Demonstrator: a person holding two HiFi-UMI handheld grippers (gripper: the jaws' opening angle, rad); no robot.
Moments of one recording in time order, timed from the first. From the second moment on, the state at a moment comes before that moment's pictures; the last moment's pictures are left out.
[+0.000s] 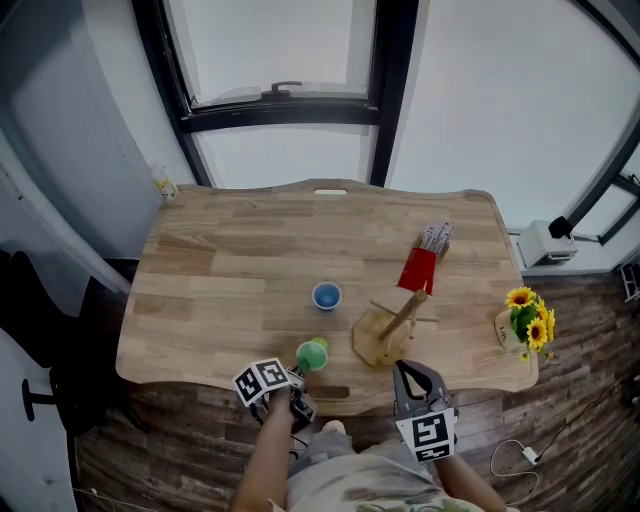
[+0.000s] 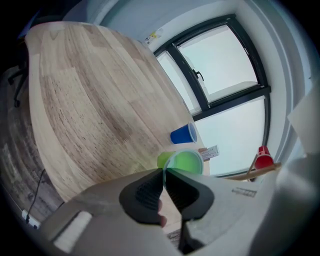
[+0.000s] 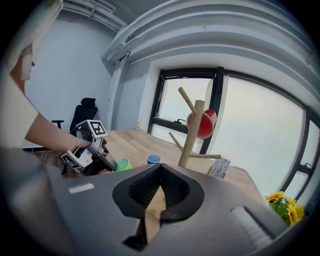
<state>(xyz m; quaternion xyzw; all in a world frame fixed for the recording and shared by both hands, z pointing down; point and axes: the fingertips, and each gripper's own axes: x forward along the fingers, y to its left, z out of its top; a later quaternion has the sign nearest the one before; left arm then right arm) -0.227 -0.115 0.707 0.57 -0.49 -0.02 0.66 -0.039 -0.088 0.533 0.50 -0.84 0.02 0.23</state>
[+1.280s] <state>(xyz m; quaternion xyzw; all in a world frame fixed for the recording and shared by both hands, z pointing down) -0.262 -0.159 0.614 0.64 -0.57 -0.02 0.52 -0.038 -0.096 0.518 0.51 -0.83 0.00 0.20</state>
